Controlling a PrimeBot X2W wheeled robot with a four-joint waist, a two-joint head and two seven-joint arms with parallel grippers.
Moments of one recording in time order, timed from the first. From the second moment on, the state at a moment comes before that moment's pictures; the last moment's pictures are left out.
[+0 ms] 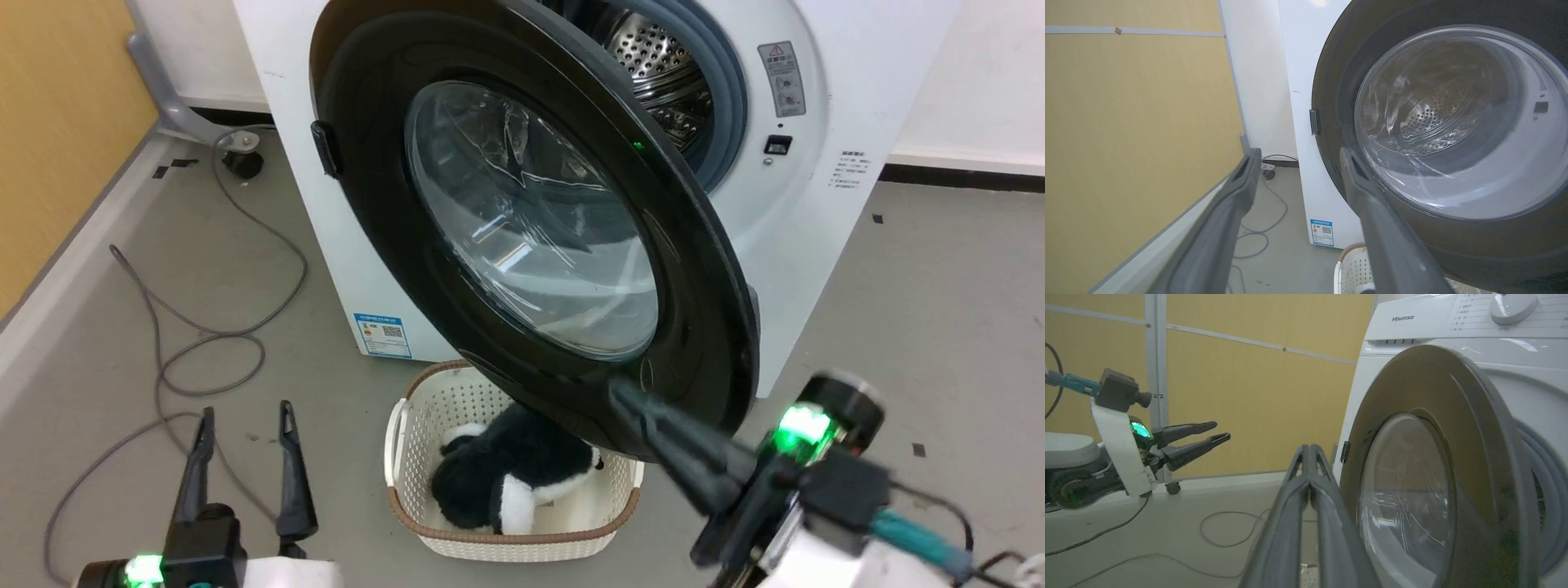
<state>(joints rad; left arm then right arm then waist) 0.08 0.23 -0.15 -0.09 -0.13 0.32 -0.26 -0.28 -0.38 0.60 -0.17 0.34 0.13 -0.26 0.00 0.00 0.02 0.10</state>
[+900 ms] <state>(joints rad) -0.06 0.12 -0.13 -0.09 -0.04 0.22 -0.26 -0.45 -0.36 0.25 0.31 0.24 0.13 -0.26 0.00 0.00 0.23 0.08</state>
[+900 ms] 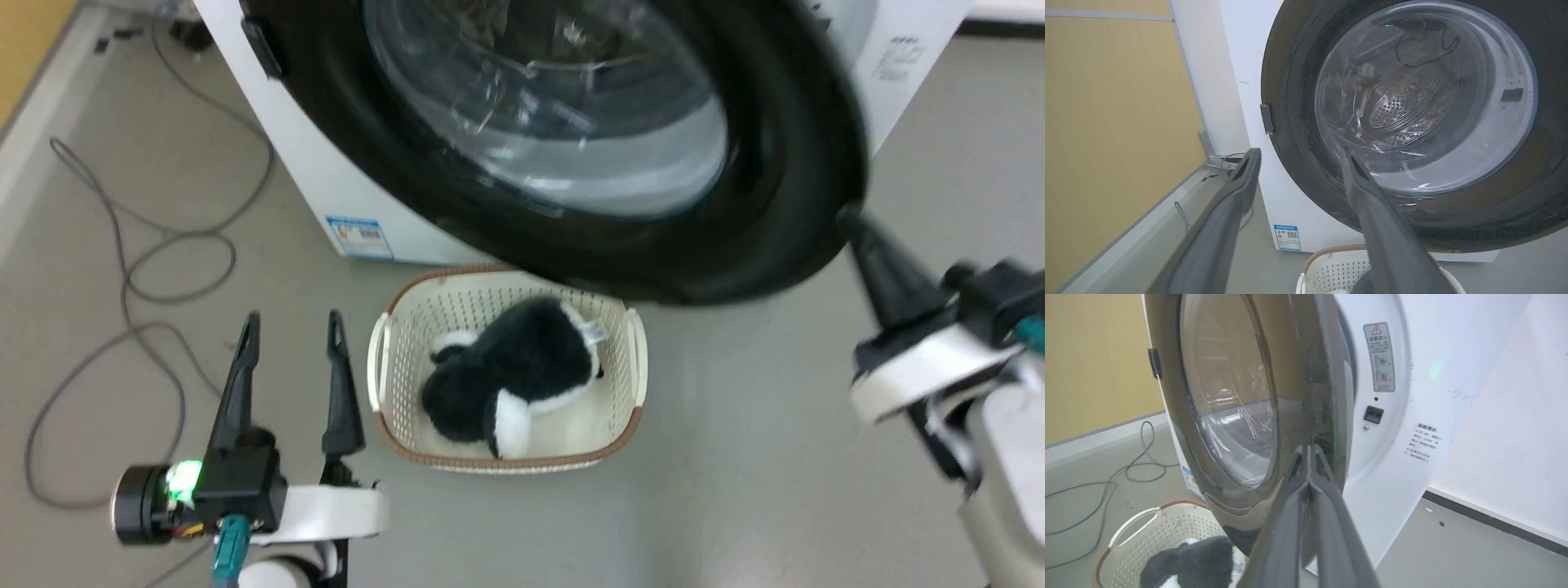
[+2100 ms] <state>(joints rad) -0.17 0.07 -0.12 -0.08 -0.03 0.23 -0.26 -0.77 -0.30 -0.04 0.57 0.06 0.13 -0.26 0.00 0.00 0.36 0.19</state>
